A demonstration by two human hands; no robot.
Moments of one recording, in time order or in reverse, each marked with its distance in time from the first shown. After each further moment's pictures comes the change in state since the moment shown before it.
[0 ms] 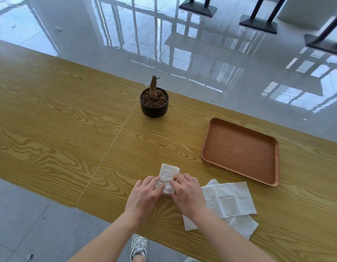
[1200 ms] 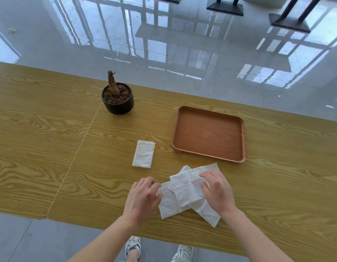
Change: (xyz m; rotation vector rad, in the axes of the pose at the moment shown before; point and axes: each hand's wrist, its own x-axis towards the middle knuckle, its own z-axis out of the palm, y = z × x) left_hand 0.013 0.073 0.002 -0.241 -0.063 0.037; right_hand -0.105 0.128 -0.035 0.260 0.189 0.404
